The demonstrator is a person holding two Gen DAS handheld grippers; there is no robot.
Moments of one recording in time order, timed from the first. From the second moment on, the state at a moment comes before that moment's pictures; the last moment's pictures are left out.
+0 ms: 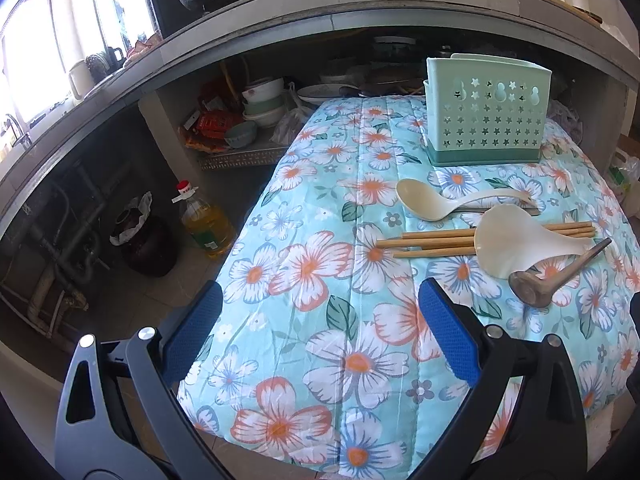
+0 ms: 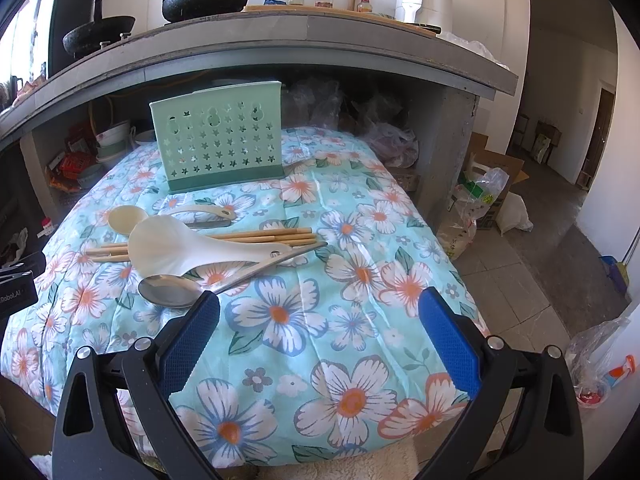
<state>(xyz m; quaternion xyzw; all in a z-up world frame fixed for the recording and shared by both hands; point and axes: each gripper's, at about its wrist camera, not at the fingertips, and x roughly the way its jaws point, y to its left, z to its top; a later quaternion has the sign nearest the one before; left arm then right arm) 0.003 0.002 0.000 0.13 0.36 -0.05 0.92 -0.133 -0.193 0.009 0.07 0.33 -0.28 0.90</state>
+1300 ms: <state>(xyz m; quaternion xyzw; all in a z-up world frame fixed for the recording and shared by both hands) 0.007 0.008 0.004 0.12 0.36 -0.05 0.92 -0.134 -0.191 0.012 0.06 0.33 -0.28 0.90</state>
